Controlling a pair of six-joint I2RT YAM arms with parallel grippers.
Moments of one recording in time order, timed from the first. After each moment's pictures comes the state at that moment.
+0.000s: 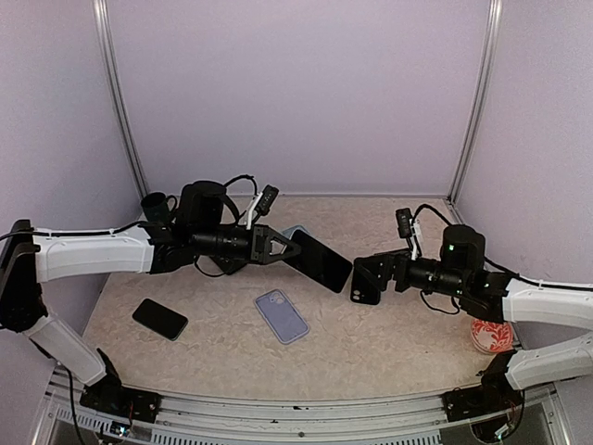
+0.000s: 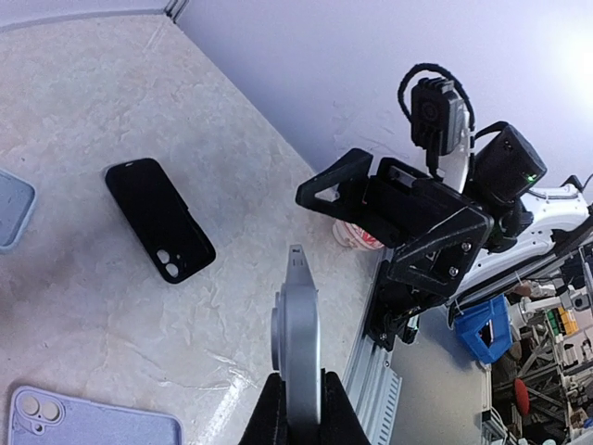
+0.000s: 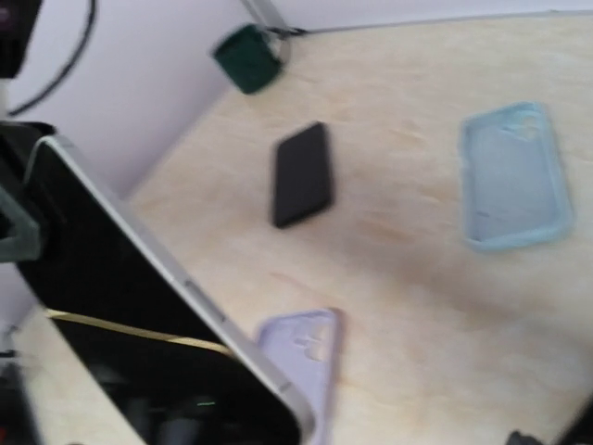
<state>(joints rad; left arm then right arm) -0.79 1.53 1.02 0.14 0.56 -0.56 0.70 1.07 0.51 0.33 -0.25 0.47</state>
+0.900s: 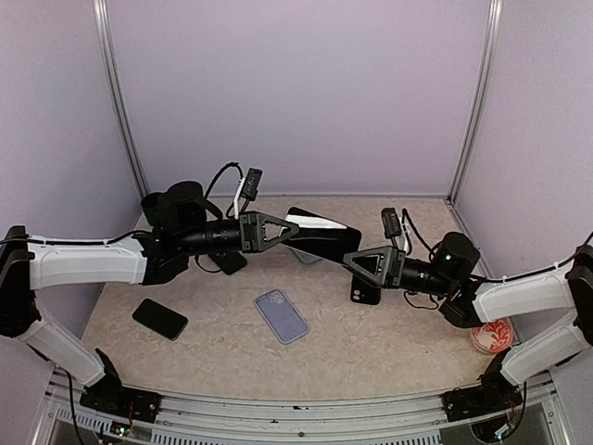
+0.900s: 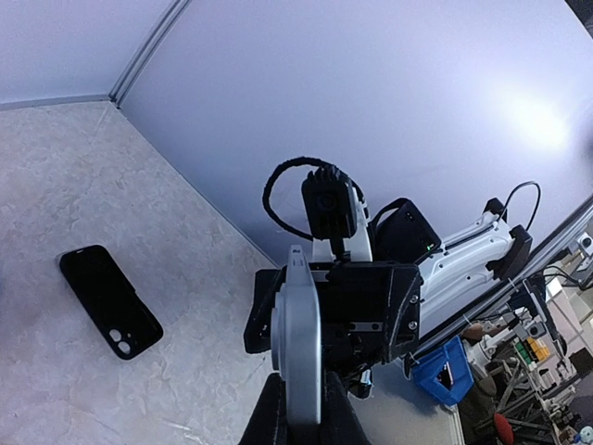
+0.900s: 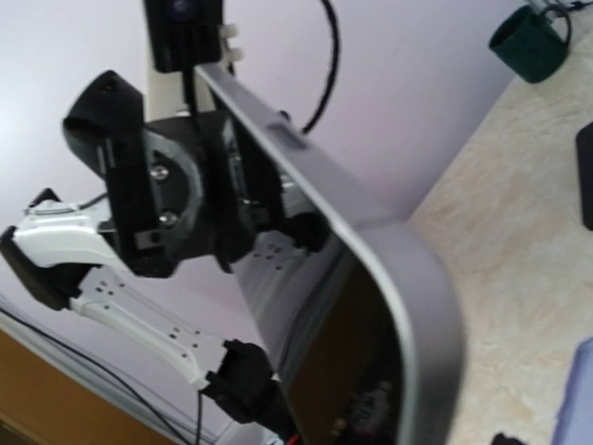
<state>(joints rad) -0.79 1.46 0.91 0.52 0.56 -0.70 0.72 1.34 0.45 1.02 -0.61 0.95</state>
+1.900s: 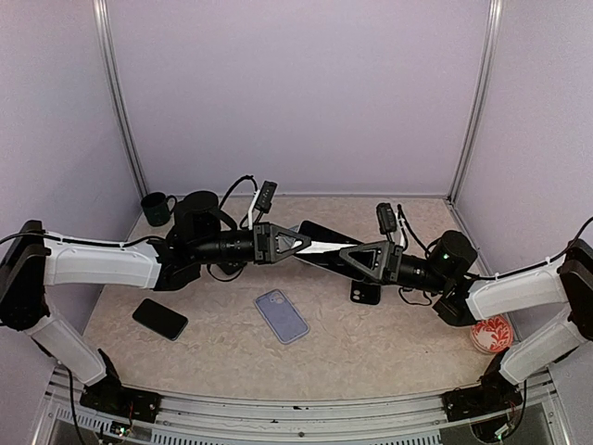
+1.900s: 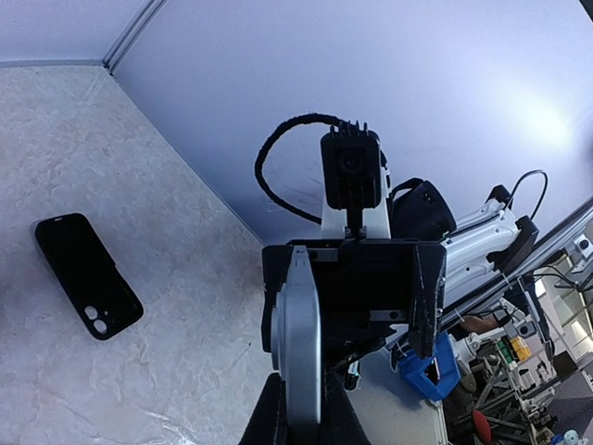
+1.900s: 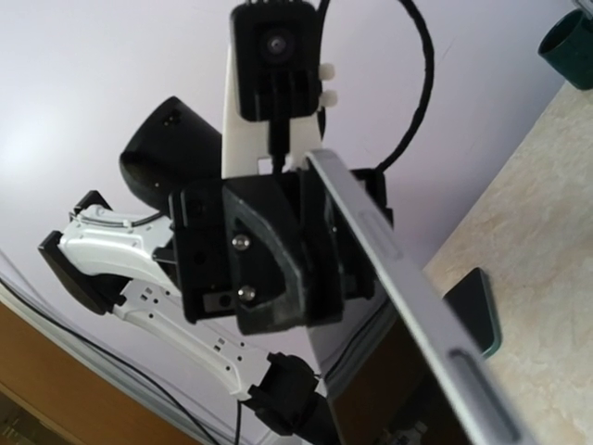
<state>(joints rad) -0.83 1.54 0.91 0.58 0.55 -0.76 0.75 1.39 0.48 1.14 -0.63 1.03</state>
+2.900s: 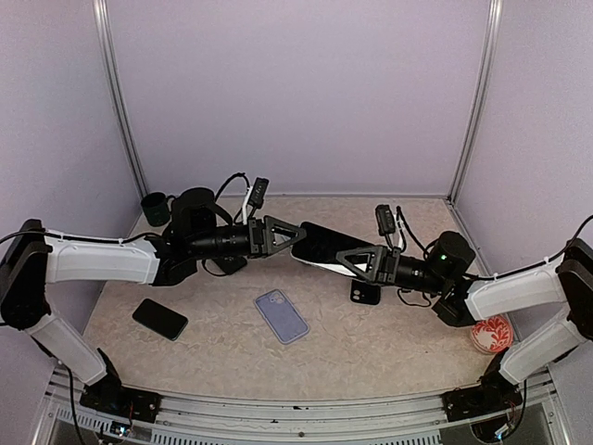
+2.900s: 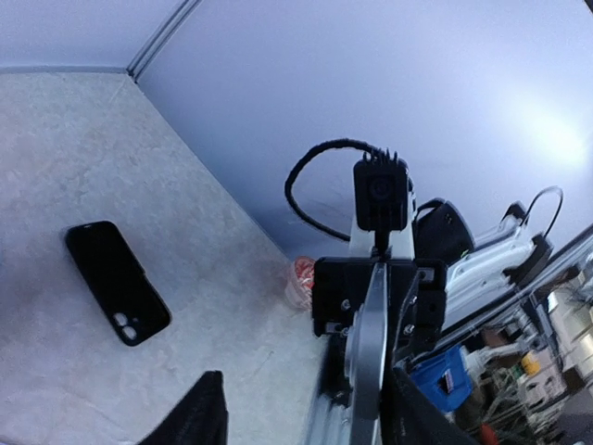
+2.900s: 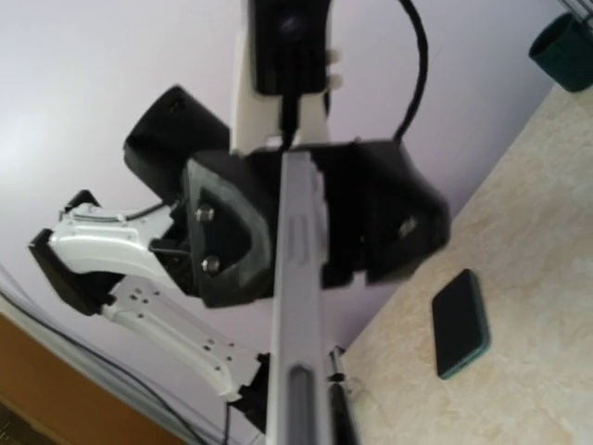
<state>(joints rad) -0.79 1.55 0.91 0.57 0.55 -0.76 0.75 1.41 0.48 1.14 -0.61 1.02</state>
